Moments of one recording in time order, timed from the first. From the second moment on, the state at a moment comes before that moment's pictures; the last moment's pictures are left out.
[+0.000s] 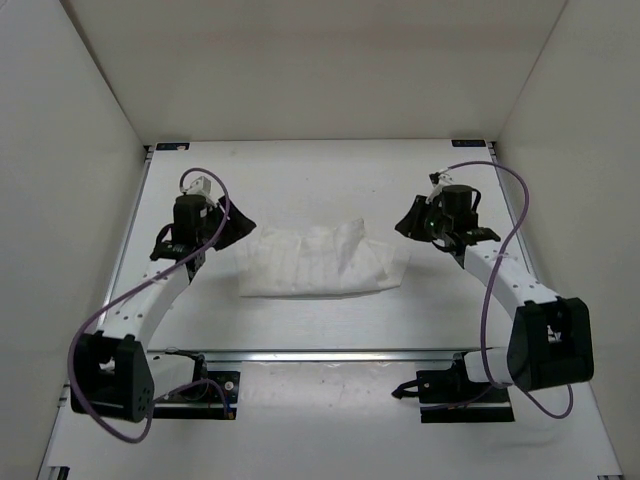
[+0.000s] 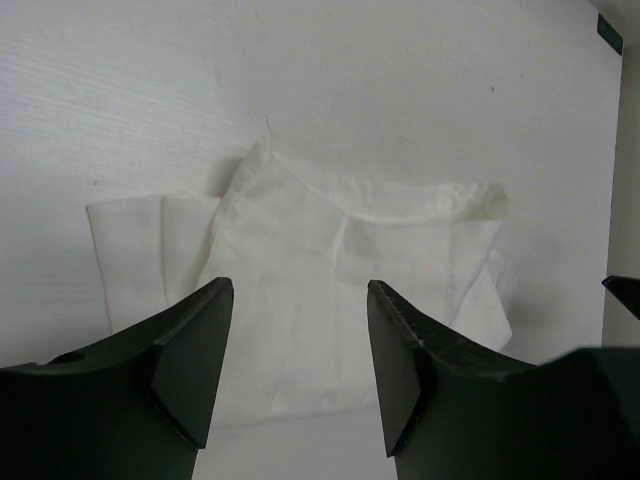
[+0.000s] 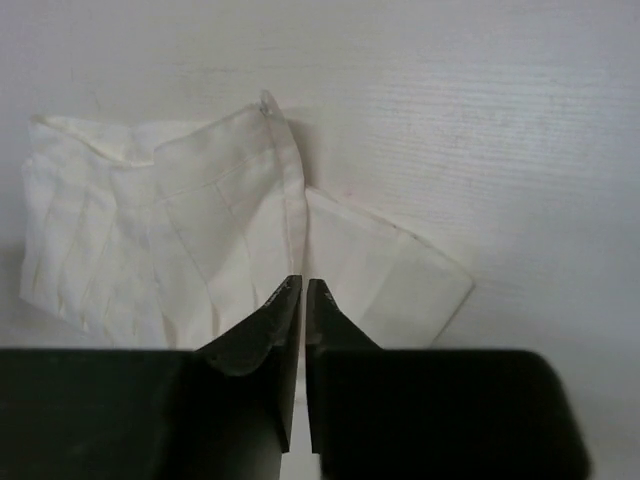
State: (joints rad) left arm -0.16 1.17 0.76 -0.17 0.17 -0.63; right arm 0.15 1.32 0.83 -0.12 -0.31 0.36
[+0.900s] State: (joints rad) left arm -0.29 1.32 0.49 -0.02 0.13 -0.65; right arm 0.24 1.48 0.75 -0.14 -0.38 0.32
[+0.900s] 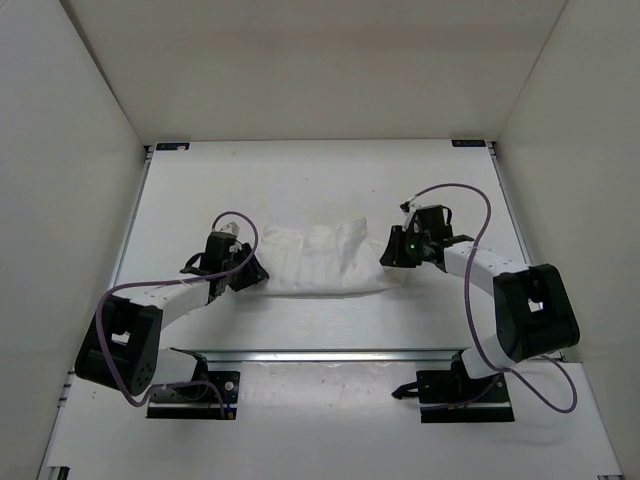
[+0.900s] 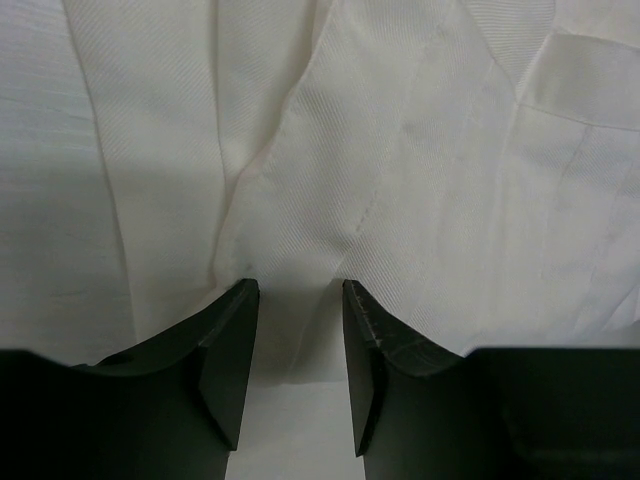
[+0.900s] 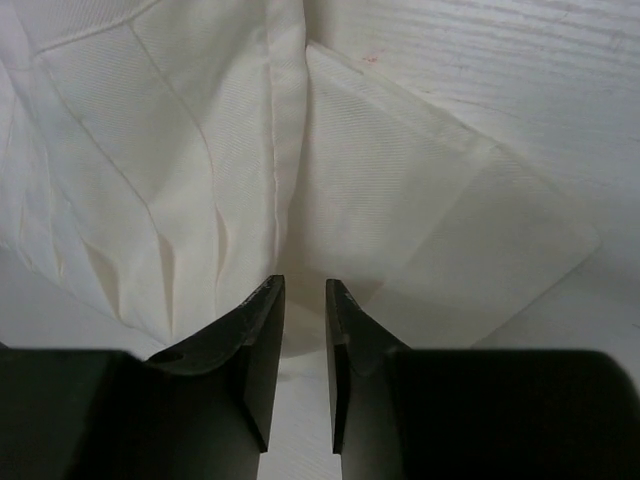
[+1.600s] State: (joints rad) left arm -0.31 1.36 0.49 0.05 0.11 -0.66; right arm 0.24 1.25 0.66 -0.42 -0.33 0.36
